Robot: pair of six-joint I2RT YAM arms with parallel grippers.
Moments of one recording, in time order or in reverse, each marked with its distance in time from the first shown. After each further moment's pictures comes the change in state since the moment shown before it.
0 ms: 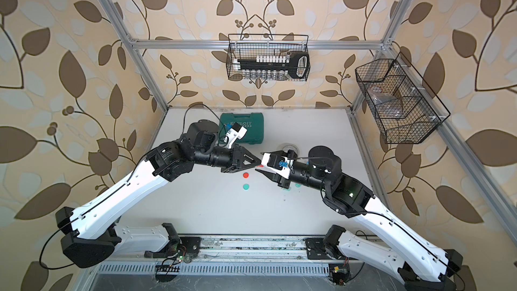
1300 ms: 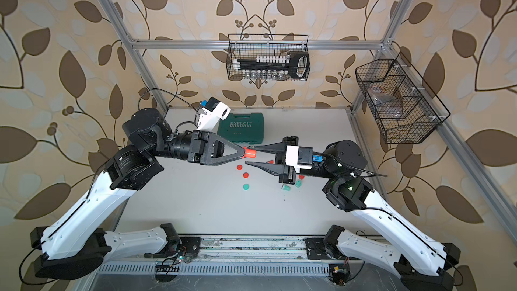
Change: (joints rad) left arm 0.000 -0.120 0.119 0.372 0.312 -0.181; right arm 0.015 0.108 0.127 0.523 -0.383 0.256
